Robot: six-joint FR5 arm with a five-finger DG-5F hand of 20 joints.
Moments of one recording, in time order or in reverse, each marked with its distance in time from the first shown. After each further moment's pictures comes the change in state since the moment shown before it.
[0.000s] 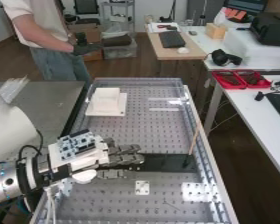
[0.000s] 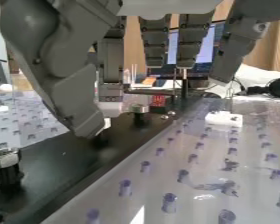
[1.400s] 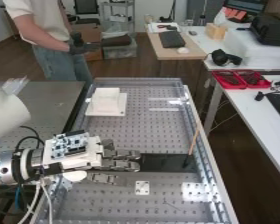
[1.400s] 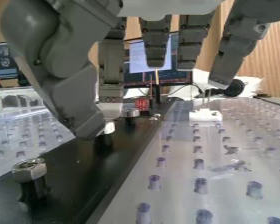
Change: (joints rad) arm 0.052 0.103 -0.240 0.268 0.265 0.193
